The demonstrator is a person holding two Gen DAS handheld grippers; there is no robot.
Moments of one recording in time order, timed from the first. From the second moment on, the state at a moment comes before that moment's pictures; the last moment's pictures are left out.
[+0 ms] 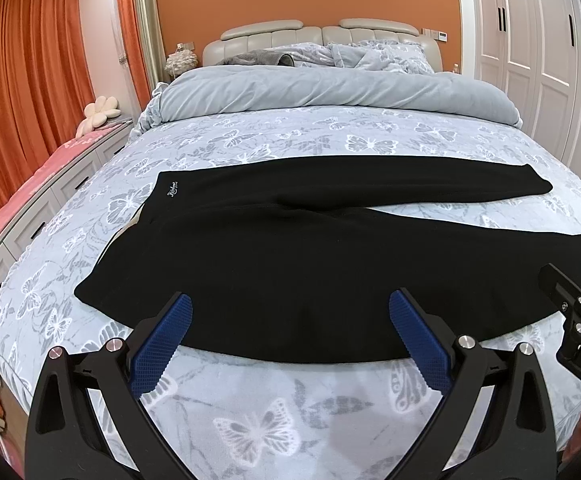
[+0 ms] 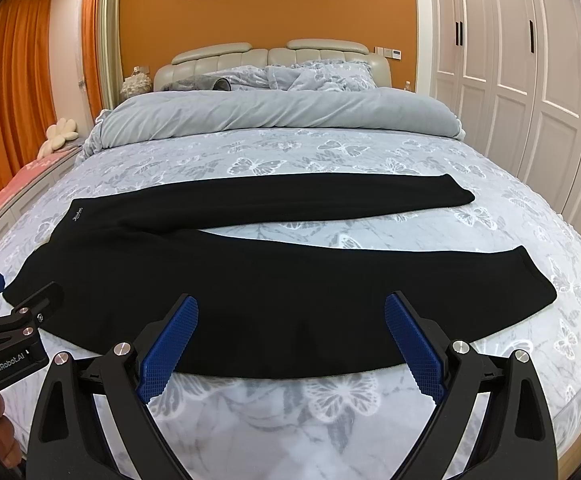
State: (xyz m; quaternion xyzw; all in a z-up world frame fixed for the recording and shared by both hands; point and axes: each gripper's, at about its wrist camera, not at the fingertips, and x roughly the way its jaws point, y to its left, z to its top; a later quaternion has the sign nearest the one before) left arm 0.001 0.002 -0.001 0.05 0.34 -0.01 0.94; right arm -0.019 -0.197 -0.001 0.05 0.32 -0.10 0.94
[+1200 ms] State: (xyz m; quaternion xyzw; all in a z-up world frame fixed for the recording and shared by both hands) left arm 0.409 0.264 -0.103 -0.17 0.53 0.11 0.82; right arm 0.313 -0.604 -0.095 0.15 0.47 -0.21 0.84
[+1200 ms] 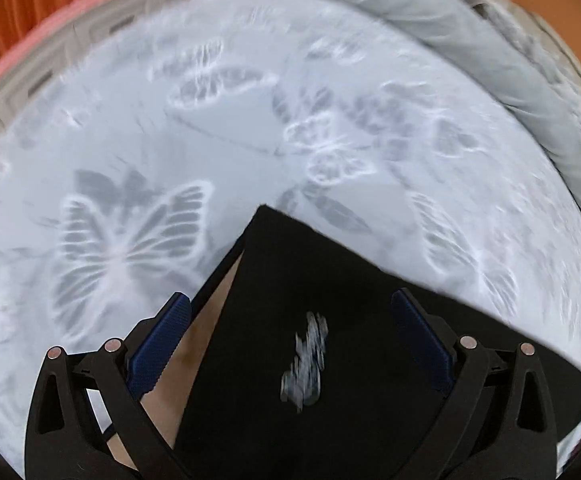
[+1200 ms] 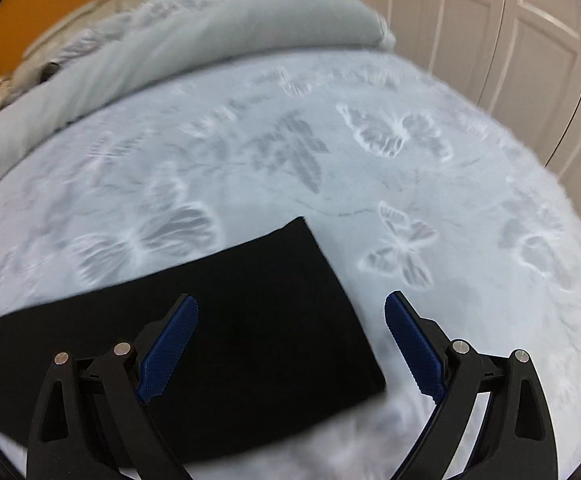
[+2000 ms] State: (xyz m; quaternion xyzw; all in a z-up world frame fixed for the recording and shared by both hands) left arm 0.153 0.266 0.015 -0.09 0.44 -0.03 0.90; right arm 0.034 -0.543 0.014 0.12 0.35 -0.01 0.93
